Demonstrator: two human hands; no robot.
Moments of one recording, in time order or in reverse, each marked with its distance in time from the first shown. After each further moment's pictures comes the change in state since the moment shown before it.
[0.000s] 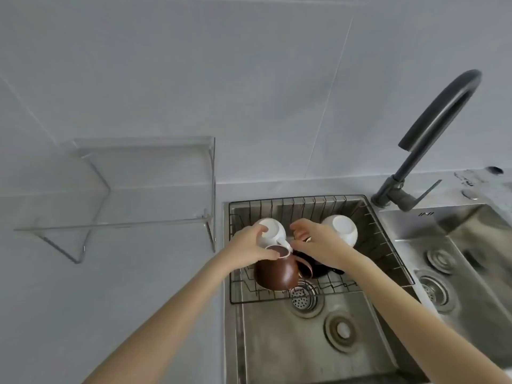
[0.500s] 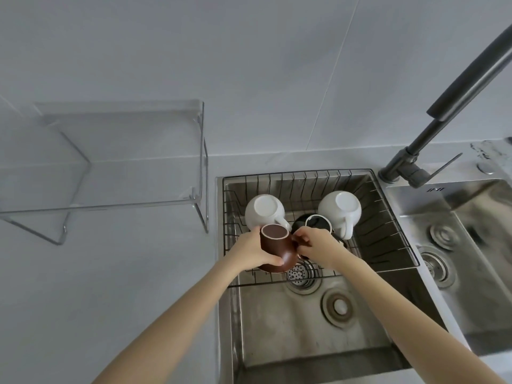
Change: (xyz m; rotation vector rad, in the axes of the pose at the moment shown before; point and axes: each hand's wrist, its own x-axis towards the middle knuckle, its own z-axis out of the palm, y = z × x) left_hand 0.021 -0.026 0.045 -0.020 -0.076 -0.092; right_hand 0.019 0.054 0.042 -0.055 -0.137 0.153
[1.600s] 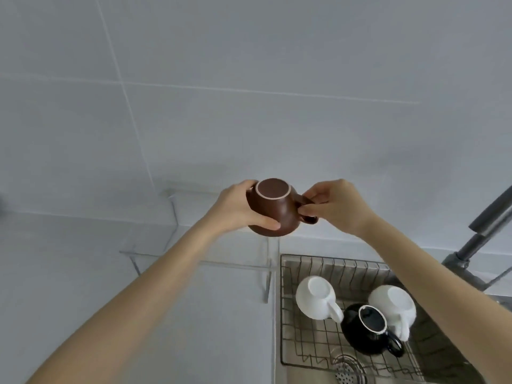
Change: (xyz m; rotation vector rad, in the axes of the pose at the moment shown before) left_hand -0.113 0.054 -0.225 -0.122 0.552 0.311; right_hand -0.045 -0.231 -0.126 0.129 0.408 -0.496
